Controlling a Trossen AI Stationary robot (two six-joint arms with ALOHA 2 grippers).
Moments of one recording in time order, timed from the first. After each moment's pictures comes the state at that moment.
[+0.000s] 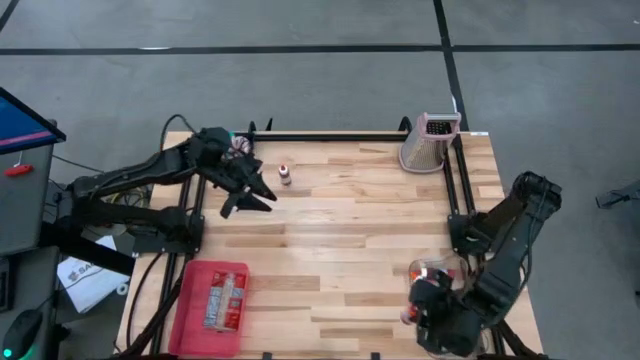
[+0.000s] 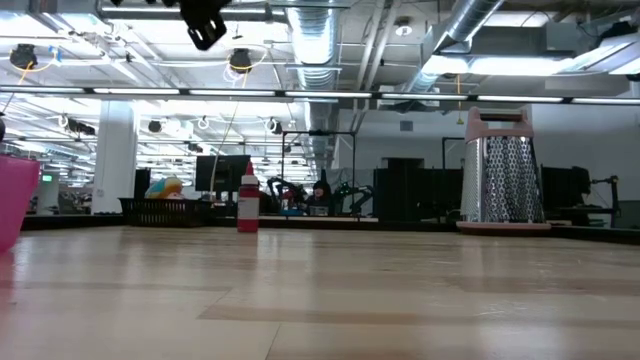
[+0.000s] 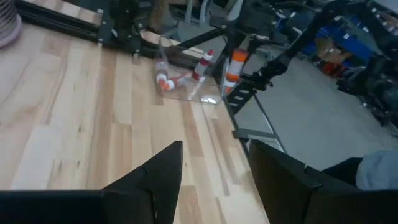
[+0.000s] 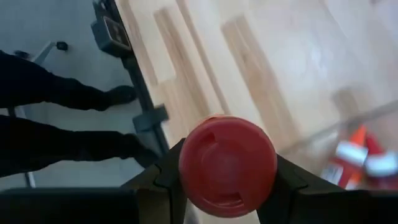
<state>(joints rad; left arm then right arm) 0.34 0.99 0.95 -0.41 0.70 -0.16 0.95 1.54 1.39 -1.05 0.34 1.33</state>
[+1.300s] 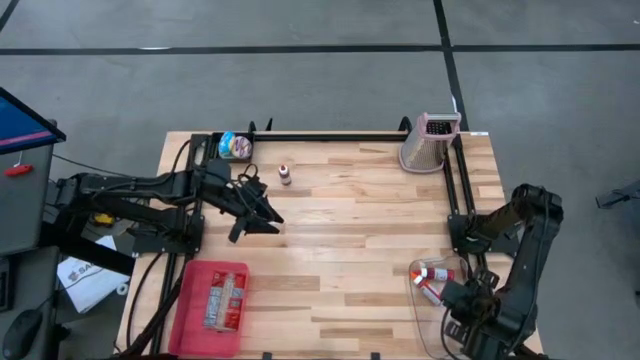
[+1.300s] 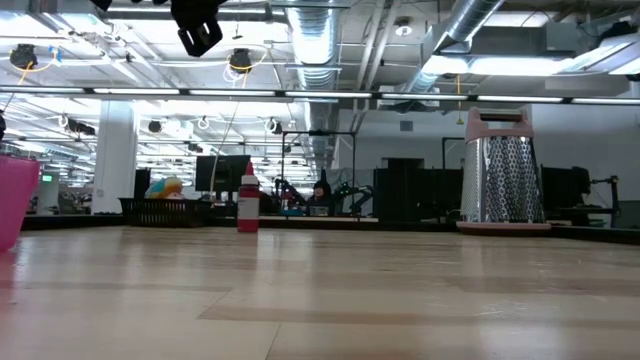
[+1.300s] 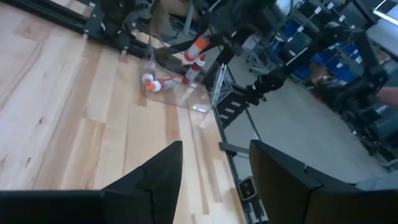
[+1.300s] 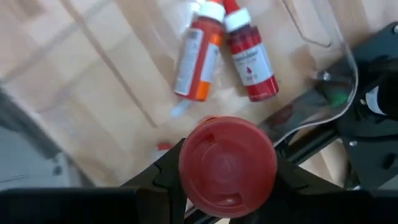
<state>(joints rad) 0.06 0.95 0.75 -0.09 0.42 -0.44 1.16 1.65 1.41 -1.52 0.10 1.69</state>
